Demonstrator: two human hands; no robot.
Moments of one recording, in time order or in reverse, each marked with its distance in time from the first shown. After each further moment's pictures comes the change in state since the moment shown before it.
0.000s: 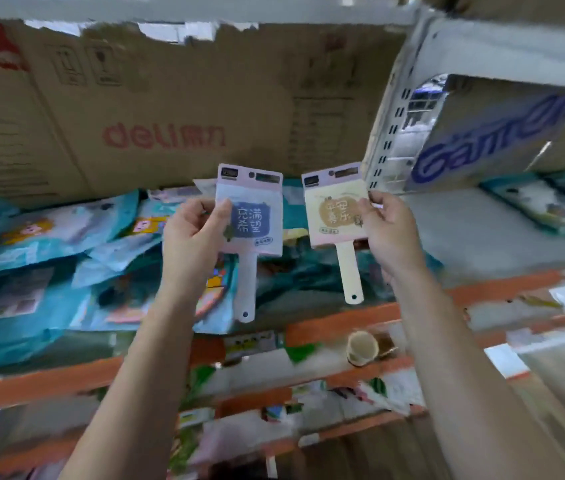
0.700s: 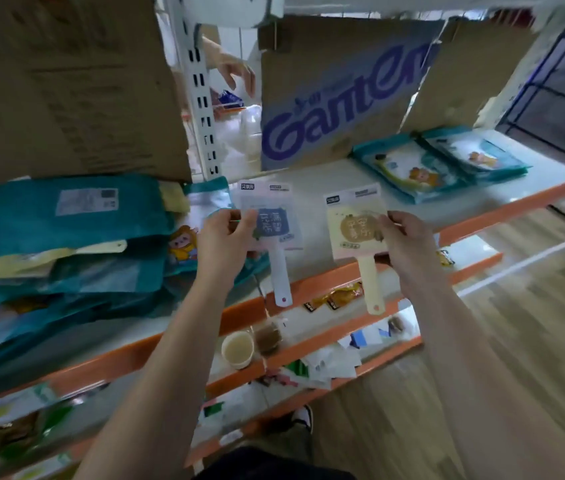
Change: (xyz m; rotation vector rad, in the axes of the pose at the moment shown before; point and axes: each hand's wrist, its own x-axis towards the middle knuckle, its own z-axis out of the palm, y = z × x) left_hand -0.045 -0.023 0.342 0.178 -0.242 -0.147; right_hand 0.076 0.125 -0.302 0.031 0.201 0.227
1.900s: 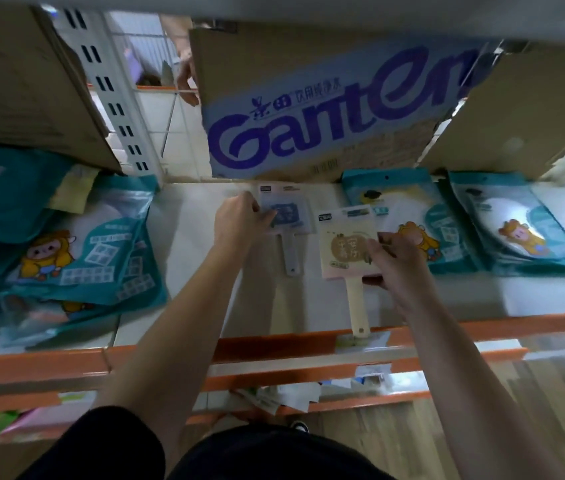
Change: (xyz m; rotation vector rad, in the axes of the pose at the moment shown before) left_hand 0.146 -0.007 0.203 0.629 0.131 -0.080; right_hand 0.230 0.040 -0.075 -0.130 -0.441 0.032
